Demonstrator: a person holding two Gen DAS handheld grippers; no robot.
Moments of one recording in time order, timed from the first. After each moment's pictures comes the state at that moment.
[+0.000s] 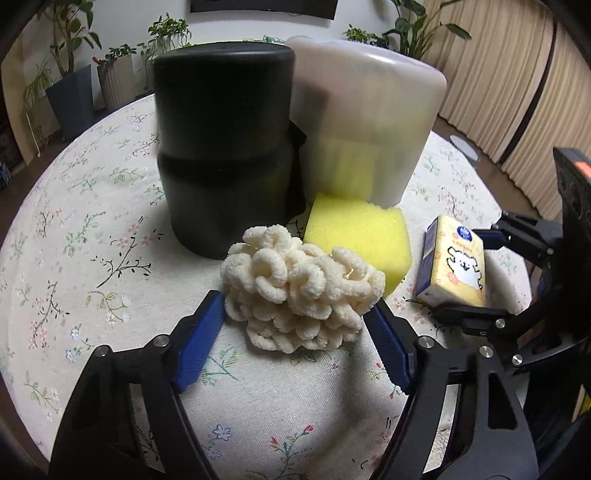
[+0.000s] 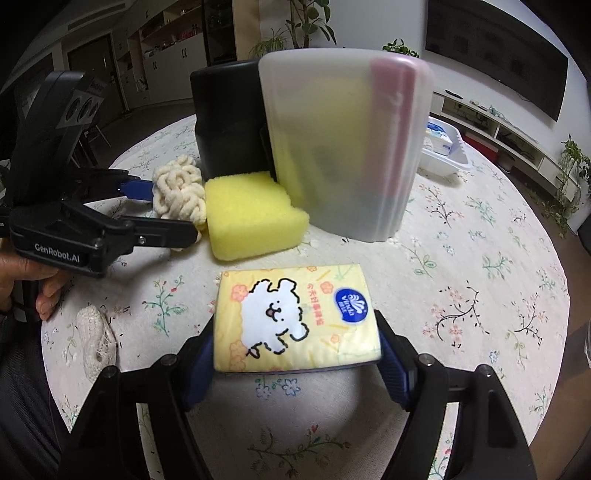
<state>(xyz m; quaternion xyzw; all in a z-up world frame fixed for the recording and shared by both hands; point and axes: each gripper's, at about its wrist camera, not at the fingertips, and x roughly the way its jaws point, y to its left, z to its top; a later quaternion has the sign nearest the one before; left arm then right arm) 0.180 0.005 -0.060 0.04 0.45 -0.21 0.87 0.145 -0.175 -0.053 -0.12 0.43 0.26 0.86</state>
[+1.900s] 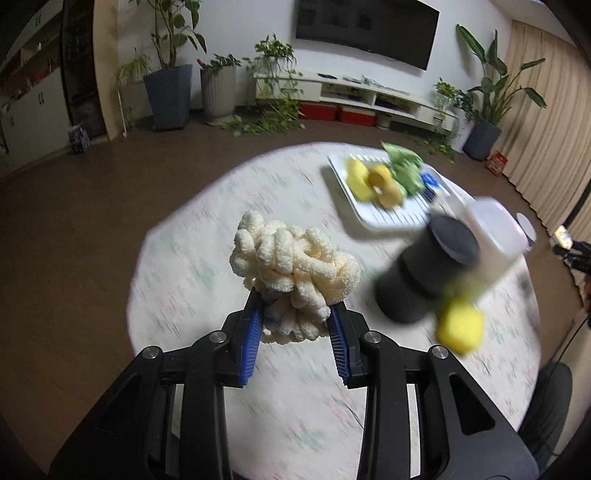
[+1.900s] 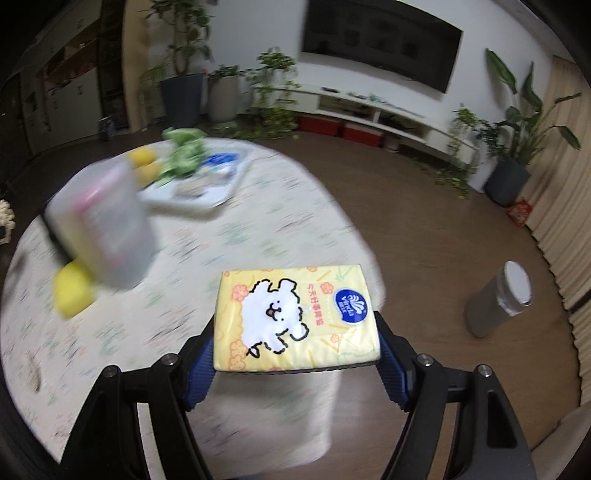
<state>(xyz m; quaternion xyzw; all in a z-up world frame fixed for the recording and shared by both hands) 0.210 0.168 0.046 -0.02 0.41 -0.05 0.91 0.207 -0.379 0.046 -0.09 0.42 0.04 0.90</state>
